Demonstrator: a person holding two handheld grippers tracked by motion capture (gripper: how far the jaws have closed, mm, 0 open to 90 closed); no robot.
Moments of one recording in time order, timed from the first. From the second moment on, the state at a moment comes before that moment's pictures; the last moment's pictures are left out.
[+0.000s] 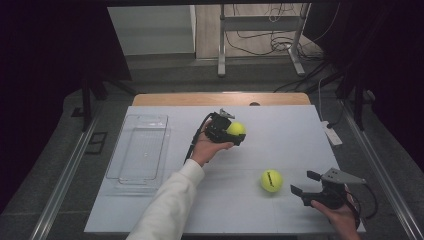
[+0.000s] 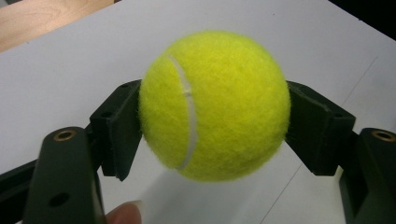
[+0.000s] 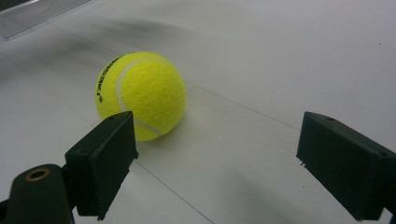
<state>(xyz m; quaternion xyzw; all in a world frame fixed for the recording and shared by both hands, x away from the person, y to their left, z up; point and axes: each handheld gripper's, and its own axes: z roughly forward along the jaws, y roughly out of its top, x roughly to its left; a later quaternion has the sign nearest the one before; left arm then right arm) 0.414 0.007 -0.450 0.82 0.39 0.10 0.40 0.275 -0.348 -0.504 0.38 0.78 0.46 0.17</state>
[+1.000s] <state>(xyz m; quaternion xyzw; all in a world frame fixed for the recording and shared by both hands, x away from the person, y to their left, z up) 0.395 0.023 -0.426 0.81 0.38 0.12 0.42 0.274 -0.347 -0.503 0.39 0.78 0.46 0.17</state>
